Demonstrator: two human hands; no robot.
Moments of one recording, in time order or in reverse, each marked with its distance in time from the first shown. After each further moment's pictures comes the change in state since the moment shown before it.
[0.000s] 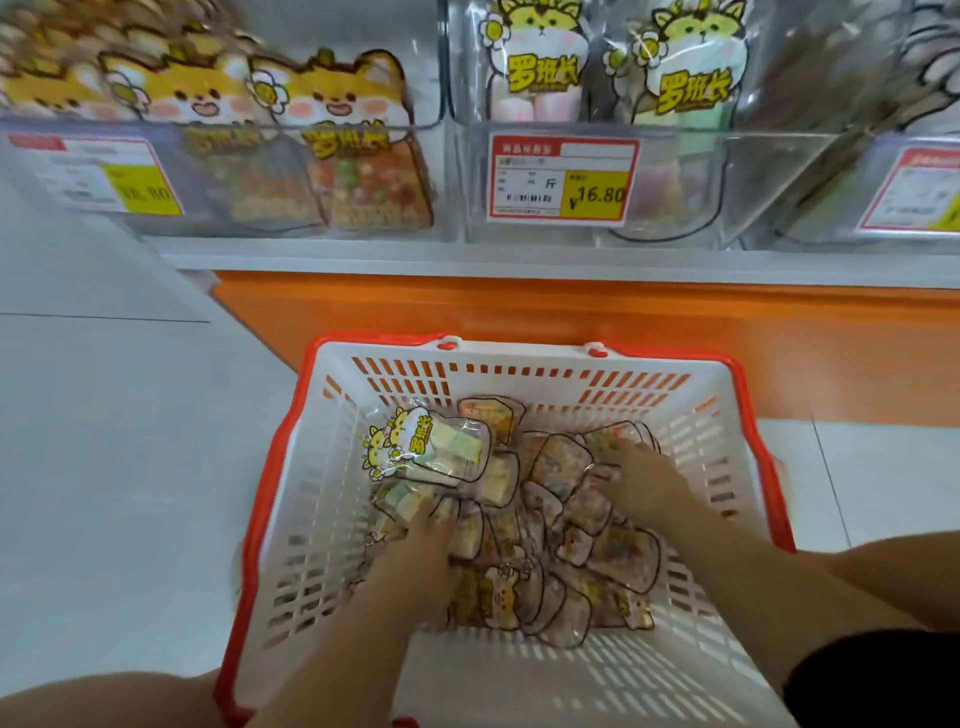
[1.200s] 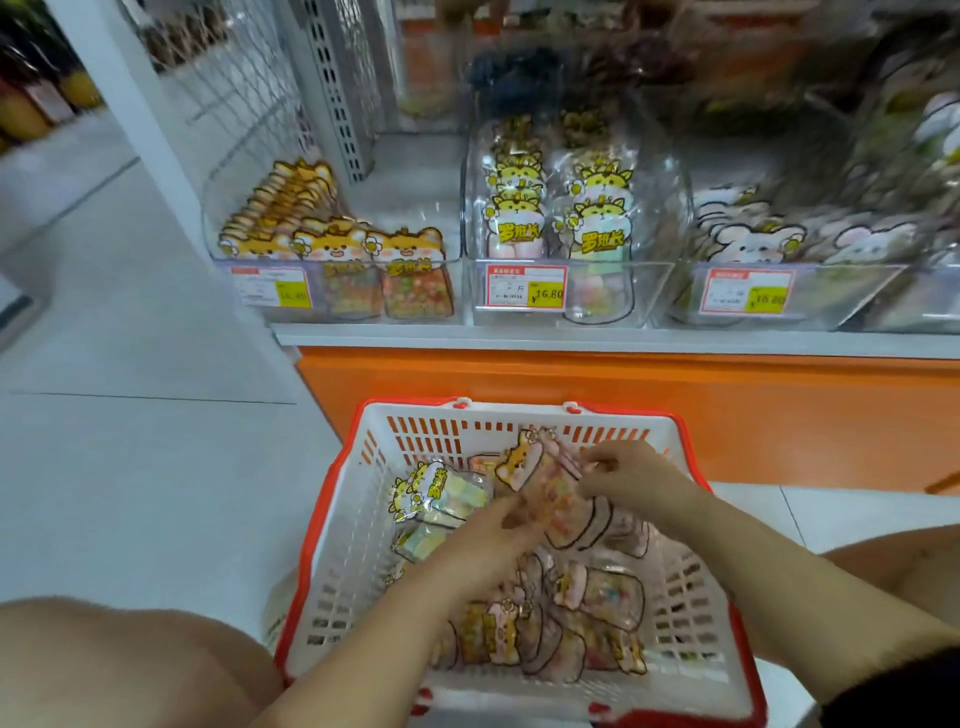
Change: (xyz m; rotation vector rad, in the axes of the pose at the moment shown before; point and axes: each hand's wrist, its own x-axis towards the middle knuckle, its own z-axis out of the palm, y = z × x) left_hand -0.106 0.095 -0.084 -0.809 0.133 0.247; right_hand -0.142 -0.061 -0.118 0.504 0.040 -0.211
